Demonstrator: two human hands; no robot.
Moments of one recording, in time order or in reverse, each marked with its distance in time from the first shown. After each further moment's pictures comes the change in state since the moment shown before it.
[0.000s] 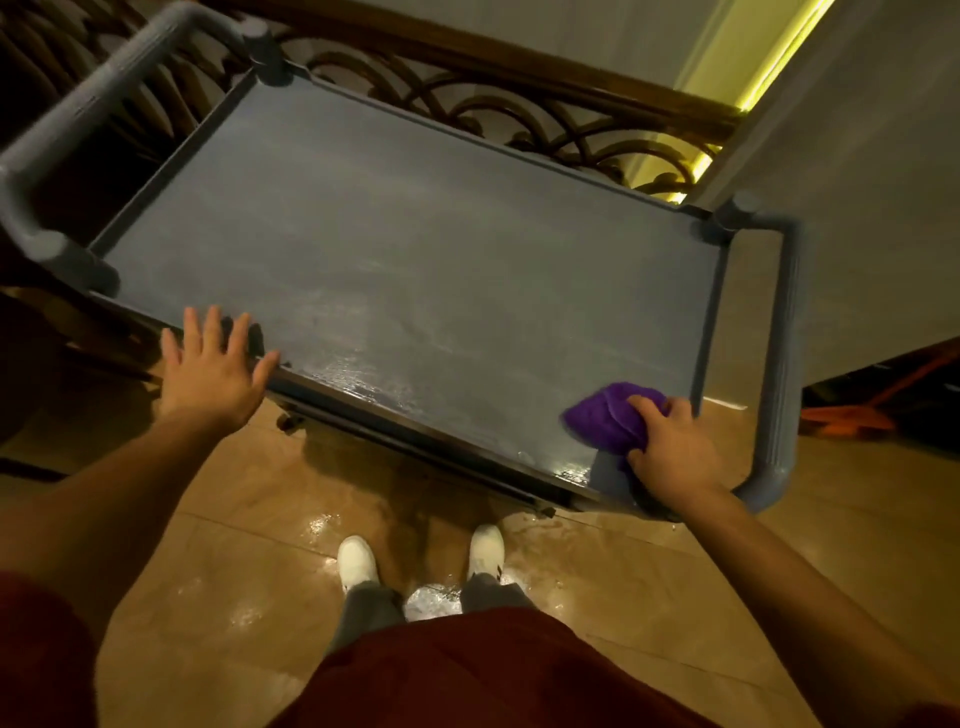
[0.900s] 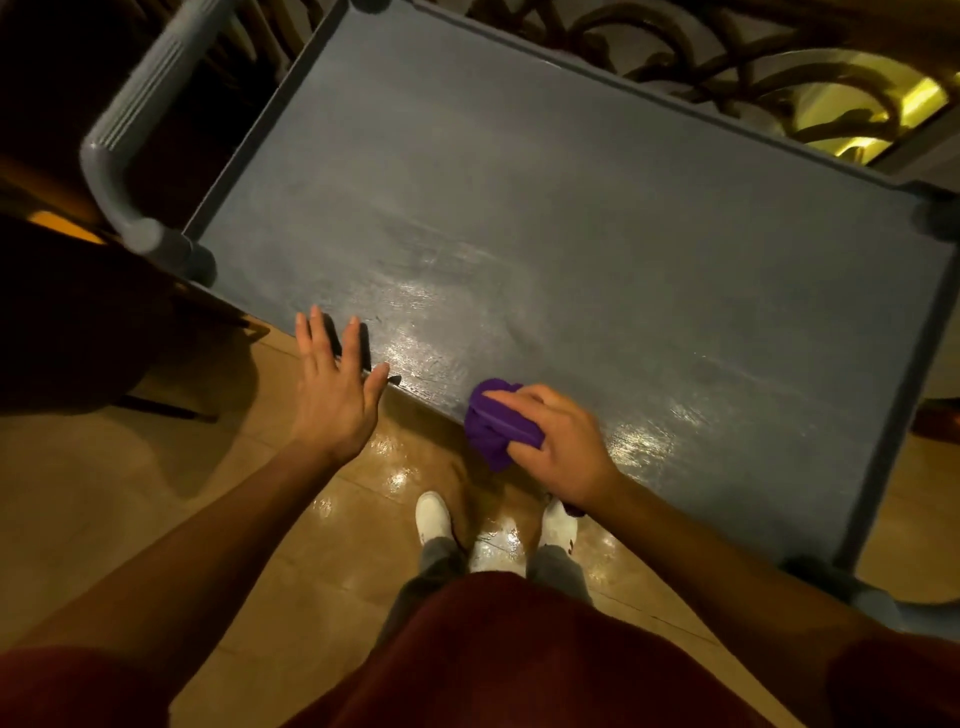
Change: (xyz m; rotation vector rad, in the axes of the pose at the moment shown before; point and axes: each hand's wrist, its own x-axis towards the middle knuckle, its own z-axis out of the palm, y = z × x) left_hand -0.003 0.019 -0.007 -0.216 -0.073 -0.031; right_hand 0.047 -0.235 0.064 0.546 -0.173 -0.633
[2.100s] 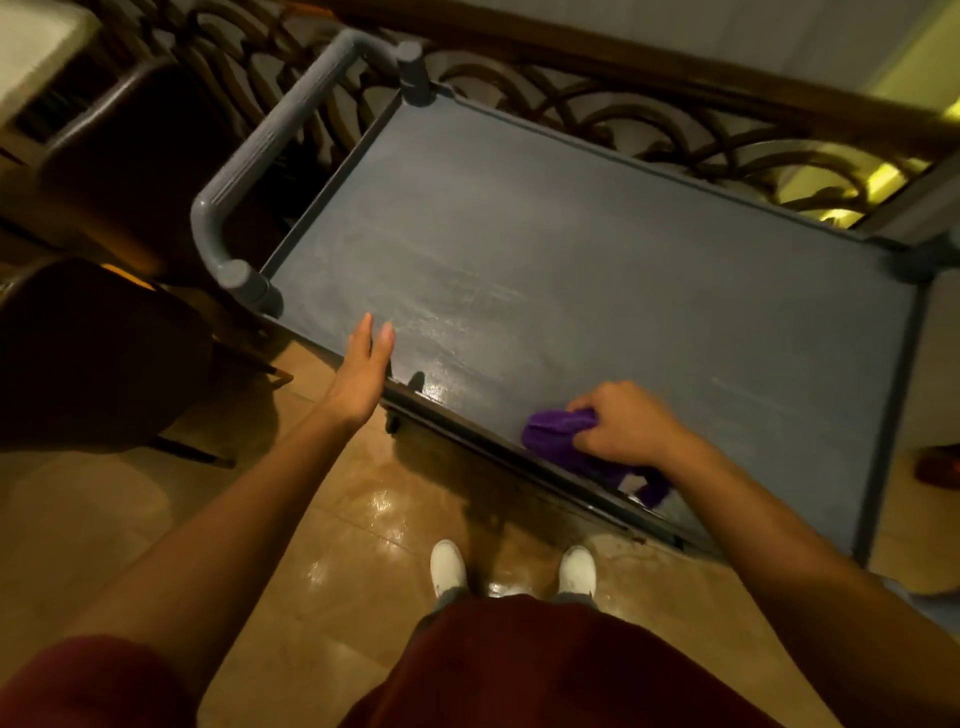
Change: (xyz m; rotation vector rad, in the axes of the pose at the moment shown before) left_hand 0.024 -0.027 -0.061 -0.788 -0.112 -0.190; right_hand 0.032 -0.055 -0.066 -0.375 -0.252 0.255
